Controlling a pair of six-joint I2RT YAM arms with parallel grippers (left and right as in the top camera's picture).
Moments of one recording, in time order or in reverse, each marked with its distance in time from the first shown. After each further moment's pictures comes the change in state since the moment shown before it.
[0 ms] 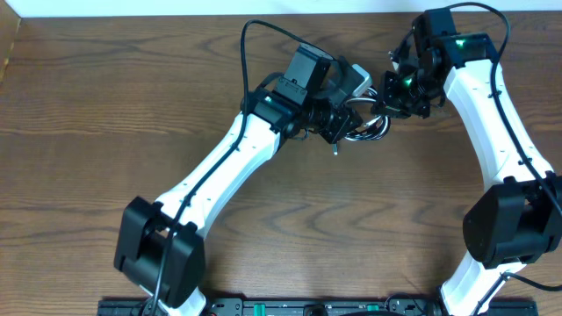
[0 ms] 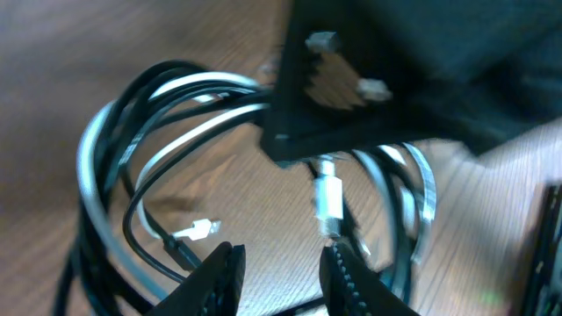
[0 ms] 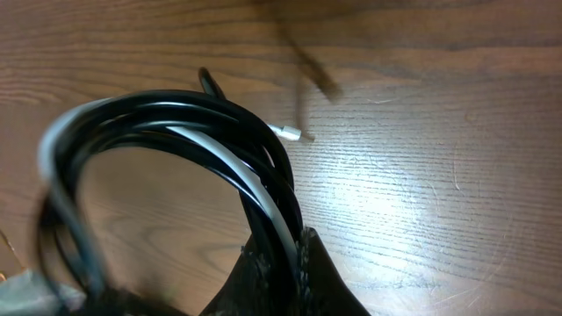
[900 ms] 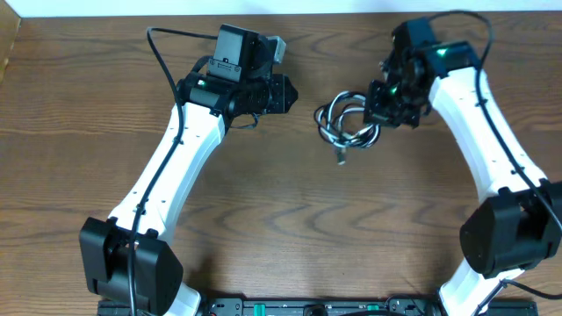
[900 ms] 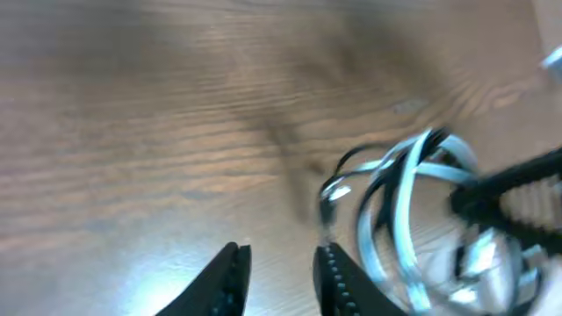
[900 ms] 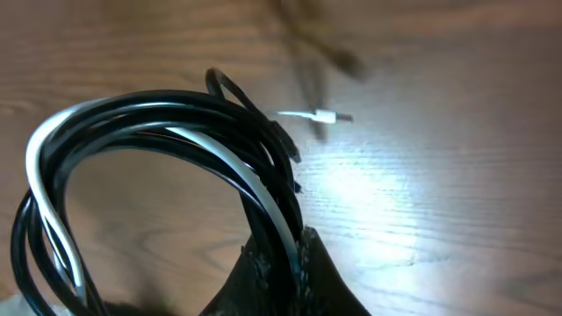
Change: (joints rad) left arm 0.248 -0.099 0.000 -0.167 -0.092 -0.322; right arm 0.075 -0.038 -0.021 -0.013 0.091 0.127
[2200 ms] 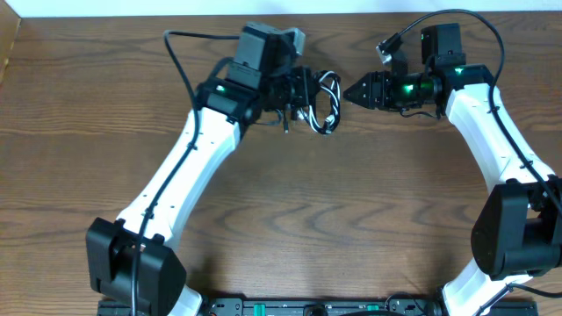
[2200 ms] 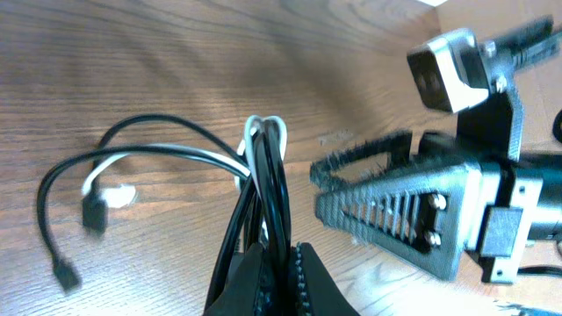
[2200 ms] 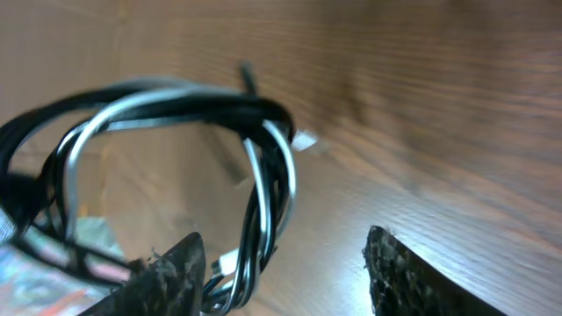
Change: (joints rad) left arm -0.073 -0.001 0.003 0.149 0.052 -0.255; right arm -0.112 -0.032 -0.271 0.548 -0.502 -0.254
